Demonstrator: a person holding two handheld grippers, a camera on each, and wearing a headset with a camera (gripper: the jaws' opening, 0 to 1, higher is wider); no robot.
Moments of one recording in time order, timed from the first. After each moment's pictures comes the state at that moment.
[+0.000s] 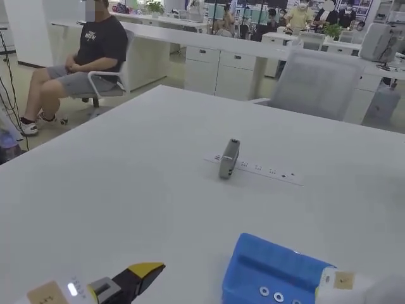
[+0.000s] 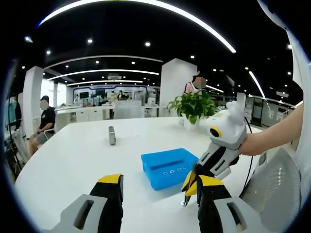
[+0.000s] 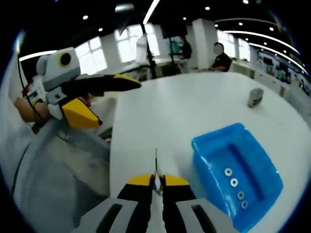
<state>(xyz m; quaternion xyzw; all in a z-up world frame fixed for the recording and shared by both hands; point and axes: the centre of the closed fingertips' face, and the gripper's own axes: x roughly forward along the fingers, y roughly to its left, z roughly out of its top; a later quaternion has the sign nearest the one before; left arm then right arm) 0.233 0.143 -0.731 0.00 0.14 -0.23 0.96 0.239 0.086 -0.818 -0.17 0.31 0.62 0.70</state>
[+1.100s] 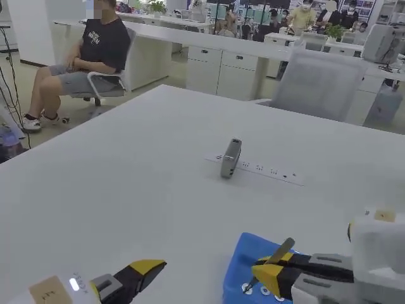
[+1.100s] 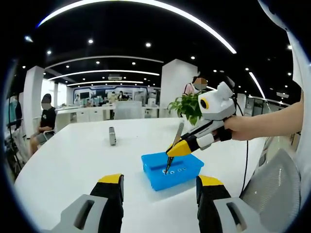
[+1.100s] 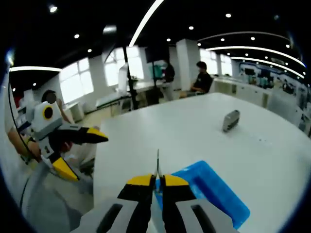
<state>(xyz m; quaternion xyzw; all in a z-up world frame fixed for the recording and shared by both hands) 0.233 0.144 -0.729 0.00 0.13 -0.23 0.96 0.322 0.092 -0.754 -0.08 0.25 0.57 0.78</state>
